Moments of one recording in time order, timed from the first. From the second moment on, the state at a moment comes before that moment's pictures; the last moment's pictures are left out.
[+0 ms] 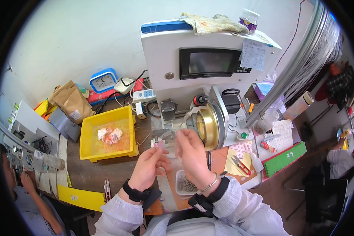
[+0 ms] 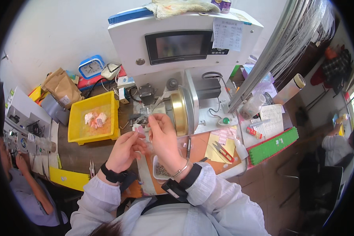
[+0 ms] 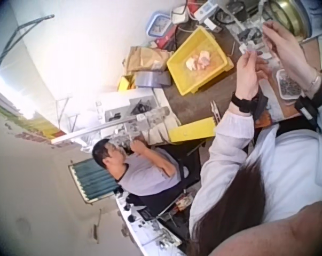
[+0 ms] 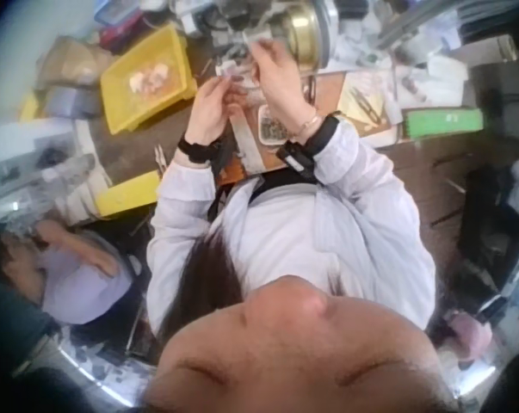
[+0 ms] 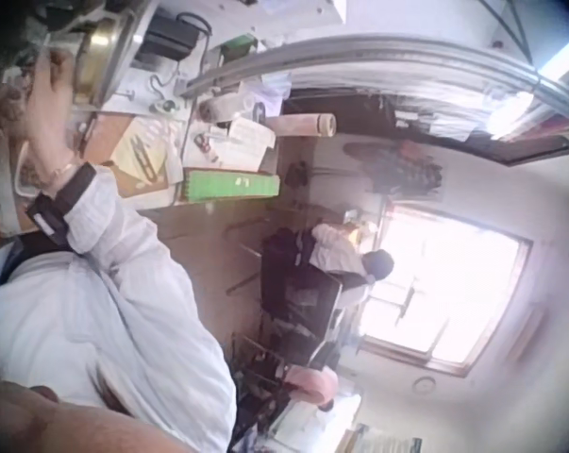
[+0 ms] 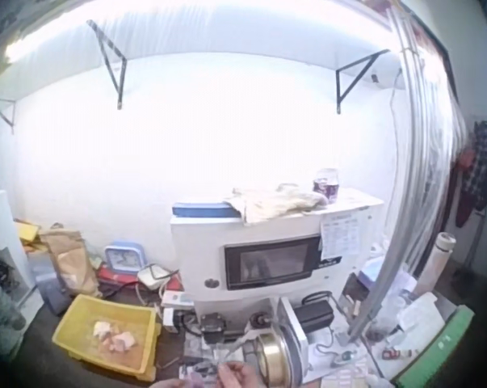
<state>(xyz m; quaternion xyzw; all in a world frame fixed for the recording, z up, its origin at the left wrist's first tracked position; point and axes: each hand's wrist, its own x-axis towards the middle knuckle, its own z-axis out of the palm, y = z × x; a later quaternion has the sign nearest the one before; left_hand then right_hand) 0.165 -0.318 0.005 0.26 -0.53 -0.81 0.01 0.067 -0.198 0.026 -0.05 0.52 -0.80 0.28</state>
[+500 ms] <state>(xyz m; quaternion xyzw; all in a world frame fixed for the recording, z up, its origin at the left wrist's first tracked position) 0.144 -0.329 -0.003 0.25 -0.54 -0.79 0.15 0.064 -0.208 0.013 -0.22 0.70 -0.68 0.01</state>
